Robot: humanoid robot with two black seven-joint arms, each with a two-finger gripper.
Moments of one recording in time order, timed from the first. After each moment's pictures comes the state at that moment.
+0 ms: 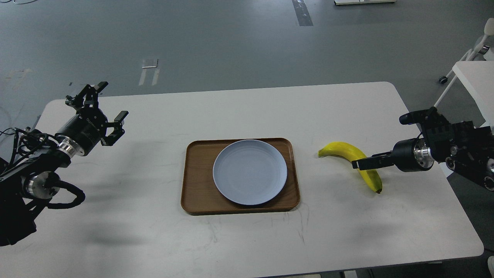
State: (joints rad) left arm -0.68 0.49 -0.46 -0.61 0.06 -0.49 -0.49; right arm 1.00 -0.62 -0.17 0.76 -1.43 0.36 0.49
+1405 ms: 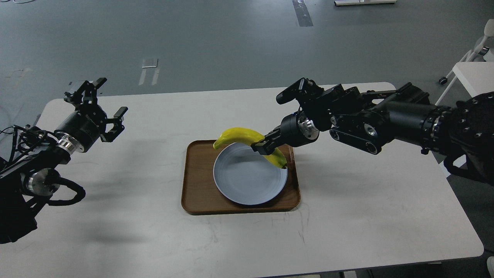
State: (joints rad) left arm -0.68 0.48 -0.47 -0.61 0.06 -0.49 -0.49; right arm 1.36 -0.04 -0.56 0.68 -1.19 0.29 0.49
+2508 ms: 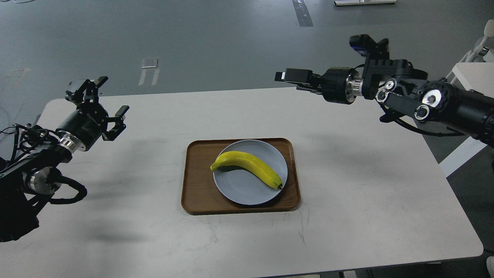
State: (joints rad) left arm -0.69 0.48 -0.47 -0.61 0.06 -0.49 -0.49; right arm 1.29 -0.39 -0.26 0.70 -0.59 0.29 0.49
